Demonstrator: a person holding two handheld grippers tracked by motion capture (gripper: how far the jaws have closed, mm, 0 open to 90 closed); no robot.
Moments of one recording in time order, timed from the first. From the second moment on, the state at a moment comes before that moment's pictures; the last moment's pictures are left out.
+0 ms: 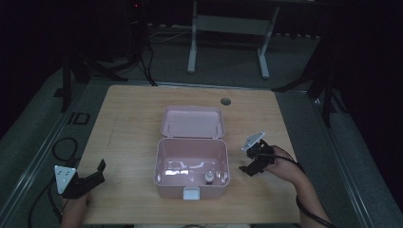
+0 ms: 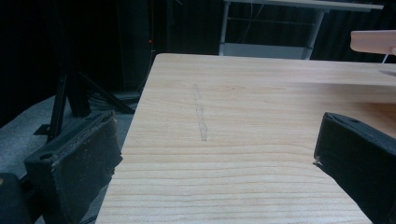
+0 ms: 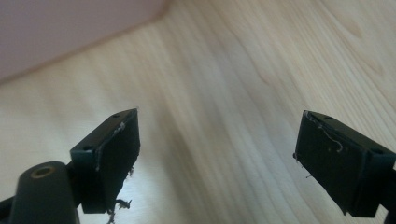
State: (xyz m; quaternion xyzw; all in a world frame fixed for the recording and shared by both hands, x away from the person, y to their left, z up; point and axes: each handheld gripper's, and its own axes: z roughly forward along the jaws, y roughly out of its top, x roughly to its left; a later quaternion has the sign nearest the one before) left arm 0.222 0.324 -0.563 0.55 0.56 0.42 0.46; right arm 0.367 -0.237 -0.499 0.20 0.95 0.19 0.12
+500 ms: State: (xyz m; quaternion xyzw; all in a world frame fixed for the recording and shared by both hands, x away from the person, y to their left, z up) left arm 0.222 0.324 -0.563 0.55 0.56 0.42 0.46; right arm 0.360 -0.273 -0.524 0.33 0.88 0.27 0.20
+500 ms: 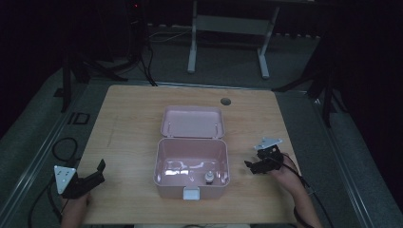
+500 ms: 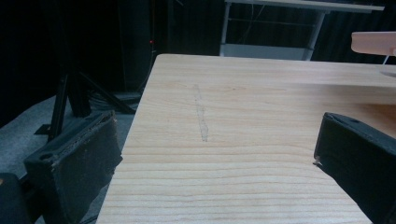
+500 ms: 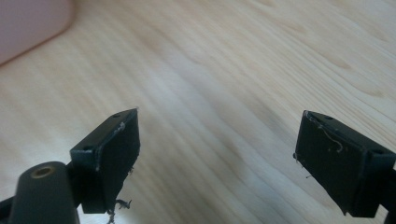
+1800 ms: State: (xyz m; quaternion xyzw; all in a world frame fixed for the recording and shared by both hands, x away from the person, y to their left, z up) left arm 0.222 0.324 -0.563 0.54 0.56 0.42 0.46; right arm 0.338 -0.300 -0.551 0.46 0.77 0.35 0.29
